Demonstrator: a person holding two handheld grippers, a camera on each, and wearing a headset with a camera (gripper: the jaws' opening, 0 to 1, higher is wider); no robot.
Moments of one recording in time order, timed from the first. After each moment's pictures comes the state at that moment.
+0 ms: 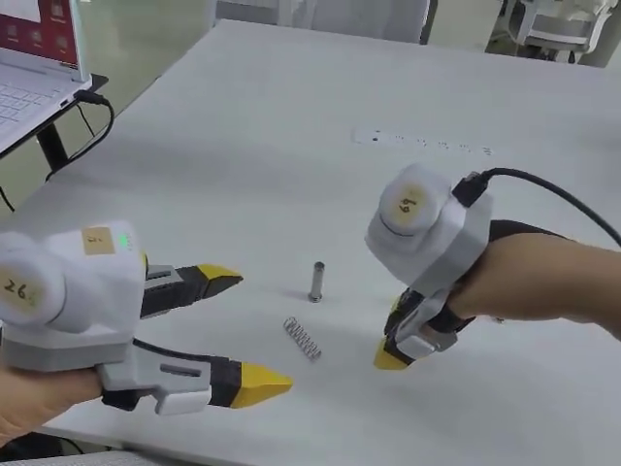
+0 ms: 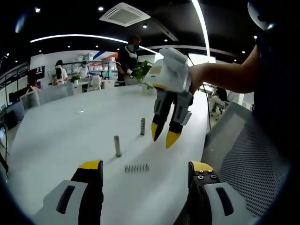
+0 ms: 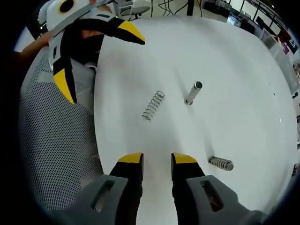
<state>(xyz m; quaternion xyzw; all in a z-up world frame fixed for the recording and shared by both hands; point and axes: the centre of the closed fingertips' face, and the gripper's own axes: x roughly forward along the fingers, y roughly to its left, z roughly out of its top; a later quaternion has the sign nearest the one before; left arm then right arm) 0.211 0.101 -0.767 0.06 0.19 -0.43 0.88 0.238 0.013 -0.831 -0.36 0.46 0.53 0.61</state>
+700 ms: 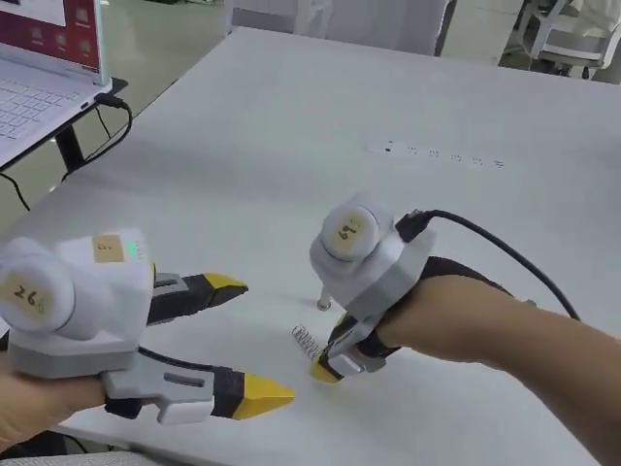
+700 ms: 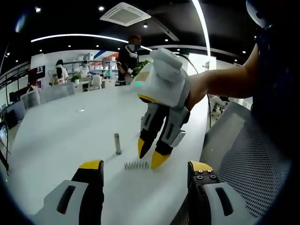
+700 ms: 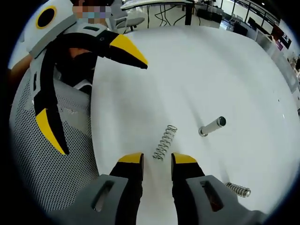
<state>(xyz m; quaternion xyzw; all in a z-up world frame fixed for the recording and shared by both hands) 0.206 0.107 -0.769 0.06 0.19 -0.43 0.88 0.237 0.075 -0.848 -0.31 0.44 0.52 0.66</state>
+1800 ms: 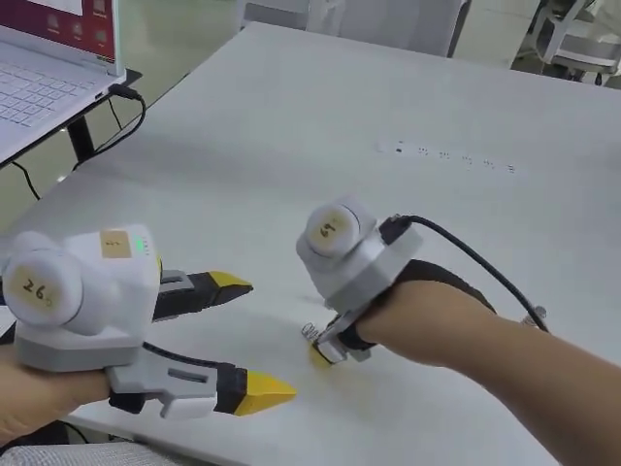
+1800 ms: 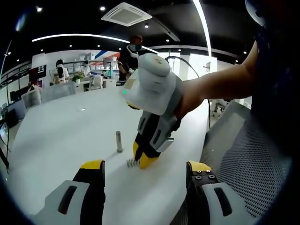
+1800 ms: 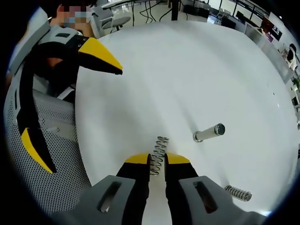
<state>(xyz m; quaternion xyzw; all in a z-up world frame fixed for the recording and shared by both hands) 0.205 0.112 -0.773 0.06 0.19 -0.42 0.88 0.250 0.084 -0.861 -0.32 0.45 0.49 0.68</state>
